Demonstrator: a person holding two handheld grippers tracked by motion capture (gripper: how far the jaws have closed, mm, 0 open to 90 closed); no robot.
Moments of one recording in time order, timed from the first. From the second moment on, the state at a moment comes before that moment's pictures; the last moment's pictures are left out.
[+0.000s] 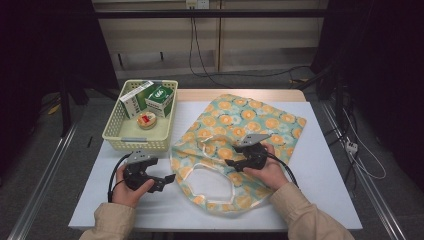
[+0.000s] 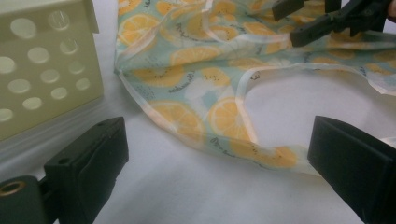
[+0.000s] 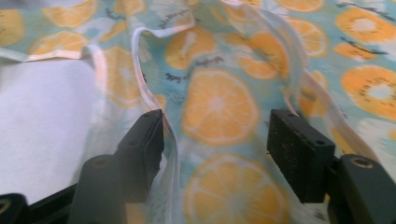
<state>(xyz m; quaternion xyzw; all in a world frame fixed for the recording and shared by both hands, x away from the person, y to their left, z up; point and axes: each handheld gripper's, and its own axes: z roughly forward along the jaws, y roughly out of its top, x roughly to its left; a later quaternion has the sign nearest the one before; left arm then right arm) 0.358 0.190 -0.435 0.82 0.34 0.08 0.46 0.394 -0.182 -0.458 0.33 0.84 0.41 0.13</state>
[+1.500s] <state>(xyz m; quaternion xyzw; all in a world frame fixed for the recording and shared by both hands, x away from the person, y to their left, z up) 0.359 0.190 -0.438 0.82 0.34 0.08 0.46 0.415 -0.208 -0.465 0.38 0.83 0.38 0.17</state>
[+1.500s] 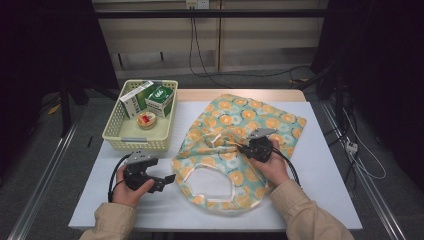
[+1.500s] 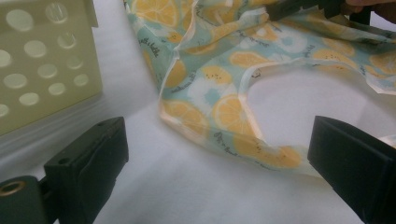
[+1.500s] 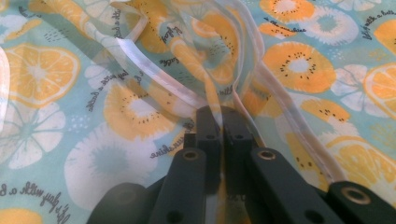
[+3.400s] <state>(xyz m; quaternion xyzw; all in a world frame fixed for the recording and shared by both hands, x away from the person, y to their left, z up) 0.360 0.194 -0.433 0.81 0.35 0.08 0.47 0.428 -0.193 -0.465 0.36 0.84 0.38 0.15</state>
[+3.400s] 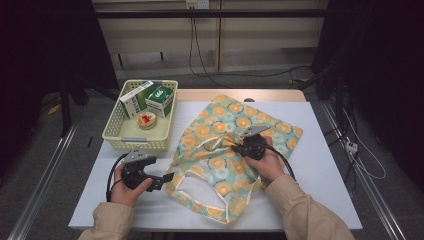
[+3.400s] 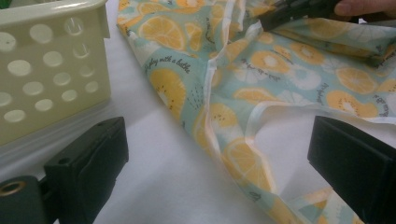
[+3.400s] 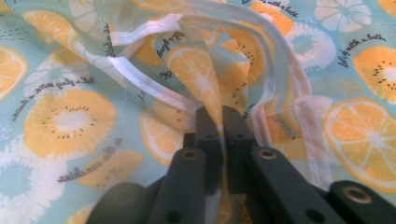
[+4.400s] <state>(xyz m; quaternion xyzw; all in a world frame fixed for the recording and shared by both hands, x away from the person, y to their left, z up) 0.359 0.197 -0.425 0.80 0.34 0.09 0.48 0.443 -0.200 -0.394 0.38 0.81 0.42 0.14</state>
